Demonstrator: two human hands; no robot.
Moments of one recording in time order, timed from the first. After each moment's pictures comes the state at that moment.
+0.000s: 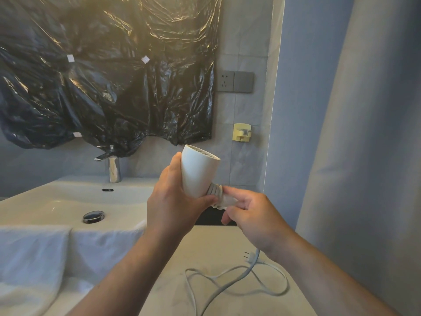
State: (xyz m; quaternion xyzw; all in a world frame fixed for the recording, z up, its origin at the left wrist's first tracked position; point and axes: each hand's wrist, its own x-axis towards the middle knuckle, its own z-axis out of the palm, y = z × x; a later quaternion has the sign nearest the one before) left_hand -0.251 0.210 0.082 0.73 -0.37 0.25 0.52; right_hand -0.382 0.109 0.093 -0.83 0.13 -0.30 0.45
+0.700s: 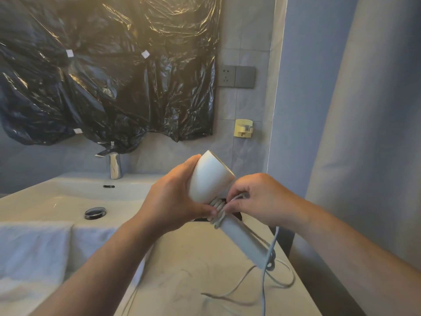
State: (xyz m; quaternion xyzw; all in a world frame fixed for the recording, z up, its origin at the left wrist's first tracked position) left_hand -0.231 0.226 0.095 0.74 -0.50 0.15 0.43; right_hand -0.375 0.075 0.124 -0.95 0.10 -0.22 0.18
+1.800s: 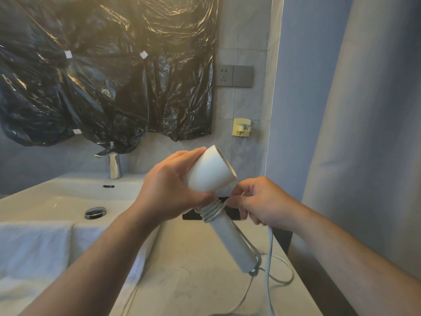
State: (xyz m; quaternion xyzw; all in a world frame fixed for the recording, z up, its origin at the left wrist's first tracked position) left_hand -0.235 0.229 0.107 0.67 -0.53 0.20 0.49; right_hand -0.380 0.070 0.108 -0.88 0.11 -0.21 0.41
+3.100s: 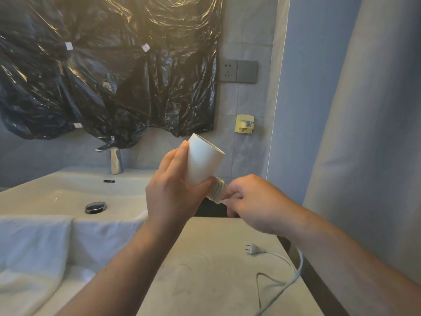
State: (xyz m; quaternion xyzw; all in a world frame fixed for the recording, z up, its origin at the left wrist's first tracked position) left_hand -0.248 0.203 0.081 0.69 -0.35 0.35 0.53; right_hand -0.380 0.106 0.118 -0.95 0.17 -0.20 0.19
